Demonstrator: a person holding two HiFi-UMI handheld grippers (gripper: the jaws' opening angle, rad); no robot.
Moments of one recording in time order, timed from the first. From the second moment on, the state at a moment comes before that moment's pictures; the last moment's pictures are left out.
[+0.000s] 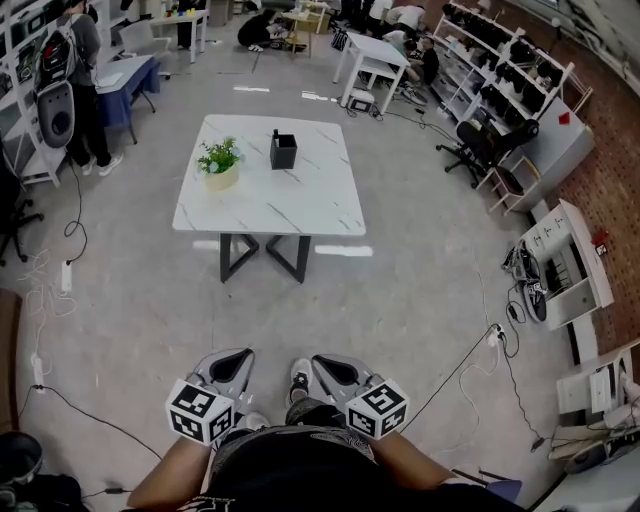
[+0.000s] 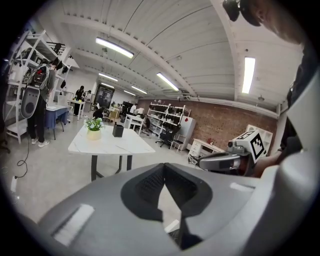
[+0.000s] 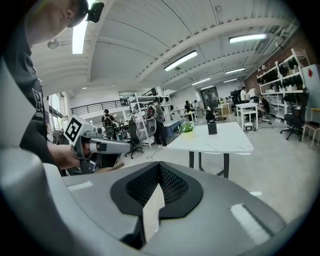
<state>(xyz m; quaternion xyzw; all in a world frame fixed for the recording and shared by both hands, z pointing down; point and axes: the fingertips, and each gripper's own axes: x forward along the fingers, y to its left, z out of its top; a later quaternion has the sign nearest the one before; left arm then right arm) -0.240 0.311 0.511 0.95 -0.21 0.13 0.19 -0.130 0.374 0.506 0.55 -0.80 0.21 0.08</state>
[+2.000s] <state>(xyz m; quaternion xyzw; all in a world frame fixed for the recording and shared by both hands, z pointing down) -0.028 0.089 0.501 0.93 -0.28 0.16 0.18 0.089 0.133 0.509 0.49 -0.85 0.22 0.06</state>
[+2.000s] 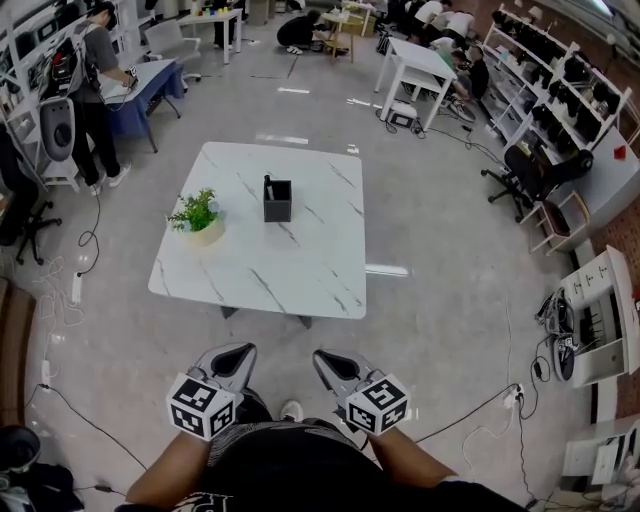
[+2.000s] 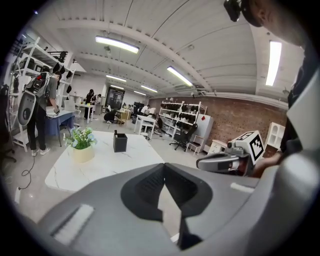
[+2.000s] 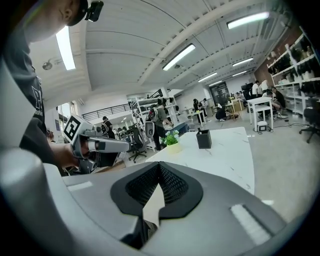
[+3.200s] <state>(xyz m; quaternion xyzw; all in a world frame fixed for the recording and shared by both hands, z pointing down) -0.013 -0.105 0.486 0.94 -0.26 0.14 0.17 0.094 -0.051 0.498 0.51 -0.83 0.21 0.08</state>
